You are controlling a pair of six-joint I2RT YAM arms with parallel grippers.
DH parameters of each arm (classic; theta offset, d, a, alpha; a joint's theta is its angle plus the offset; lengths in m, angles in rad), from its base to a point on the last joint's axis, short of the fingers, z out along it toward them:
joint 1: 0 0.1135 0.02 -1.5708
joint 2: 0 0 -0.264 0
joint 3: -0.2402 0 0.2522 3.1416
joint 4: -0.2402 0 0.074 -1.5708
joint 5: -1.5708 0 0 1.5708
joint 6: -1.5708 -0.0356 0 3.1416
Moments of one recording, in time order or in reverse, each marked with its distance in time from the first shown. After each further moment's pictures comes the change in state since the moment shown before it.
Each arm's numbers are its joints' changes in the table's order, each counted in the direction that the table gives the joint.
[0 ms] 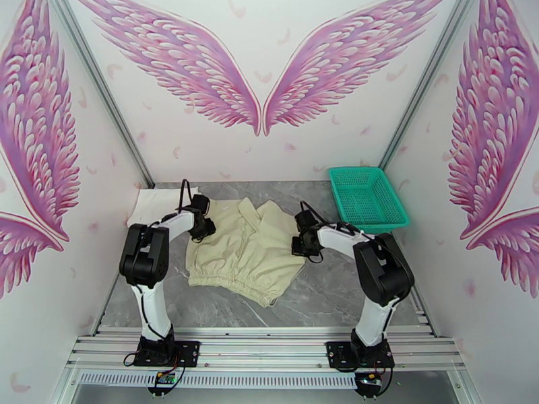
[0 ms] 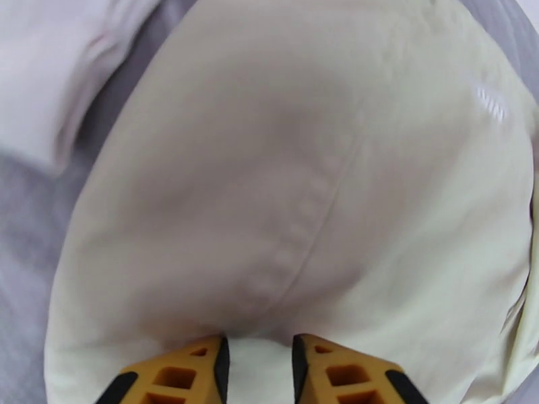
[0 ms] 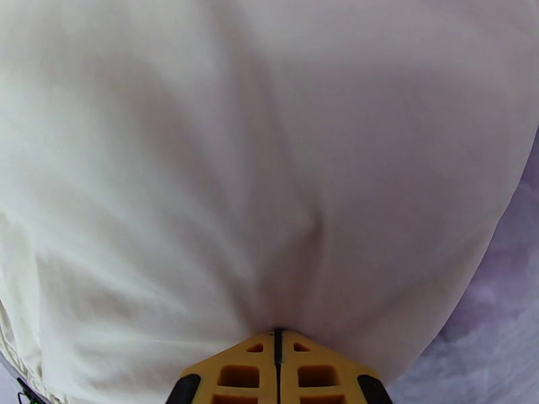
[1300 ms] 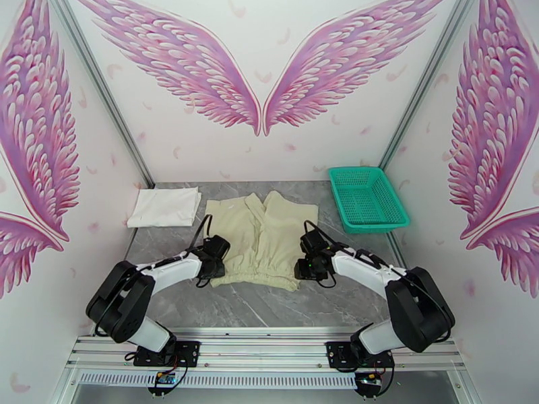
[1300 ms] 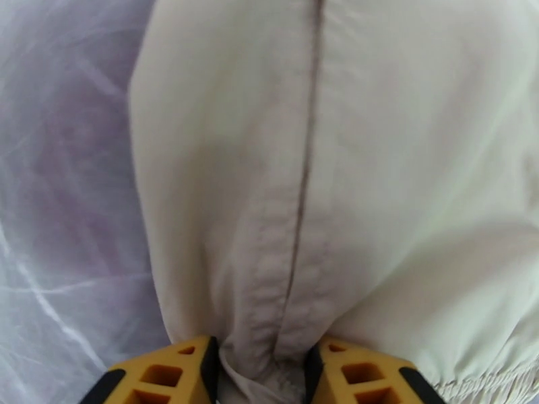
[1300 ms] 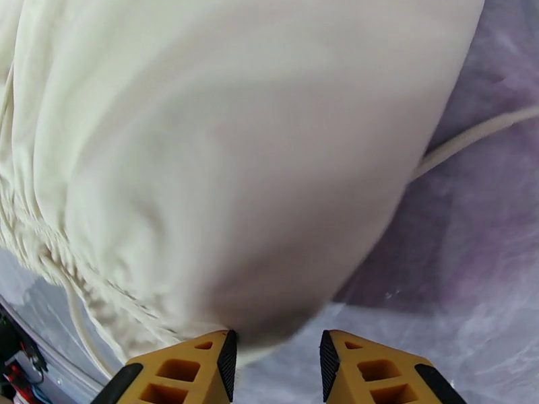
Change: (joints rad) left arm -0.258 -0.605 0.764 0.034 0.222 0.044; right arm 0.147 -0.312 0.230 -0.100 0.069 0.000
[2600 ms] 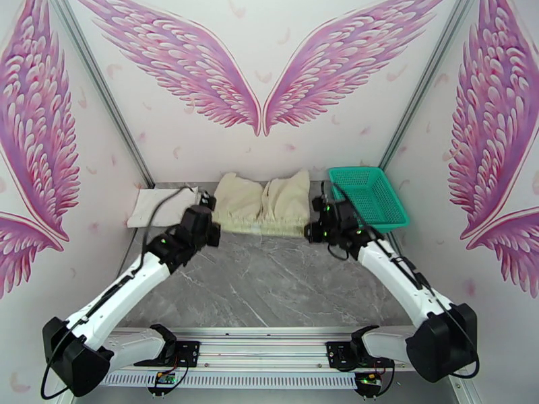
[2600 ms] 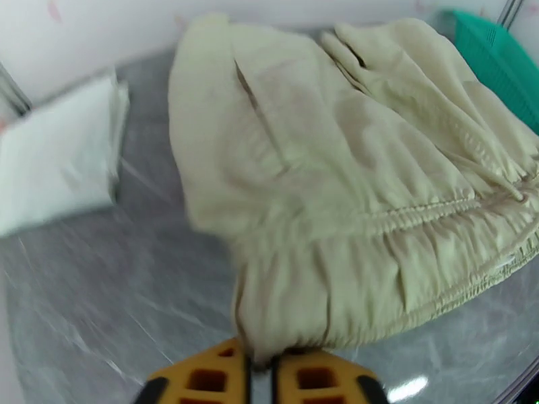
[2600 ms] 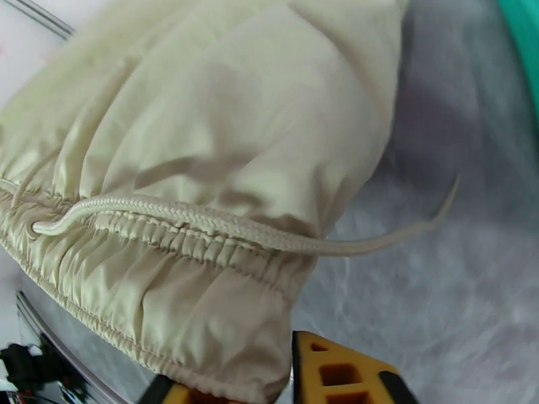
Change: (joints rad) left arm -0.203 -0.317 -0.132 -0.073 0.052 -0.319; right arm -0.236 -0.183 0.045 0.085 0.058 0.156
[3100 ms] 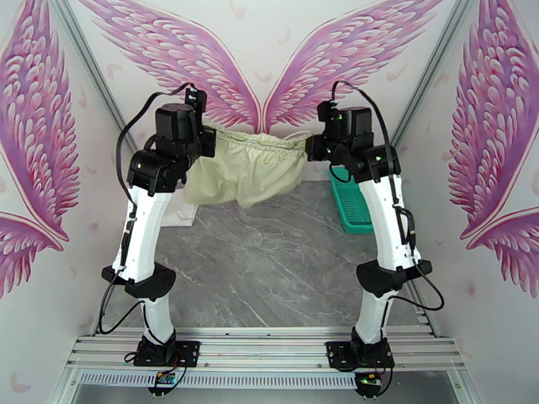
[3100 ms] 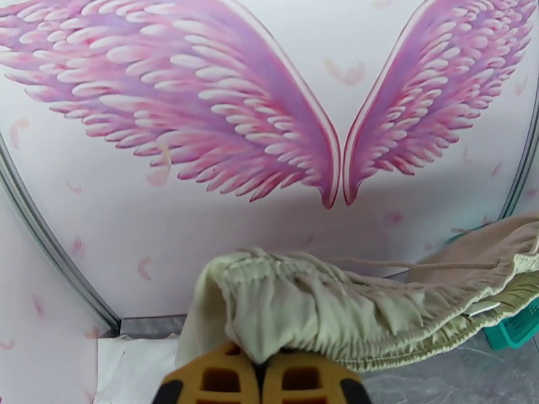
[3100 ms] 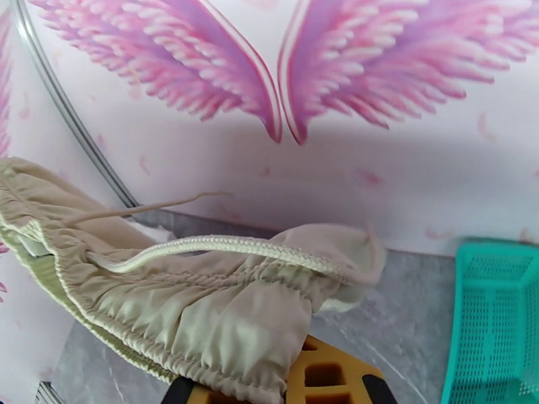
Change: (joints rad) left arm 0.185 0.688 -1.821 -0.410 0.058 -0.341; right arm -0.004 0.582 -1.820 -0.467 -0.051 0.168
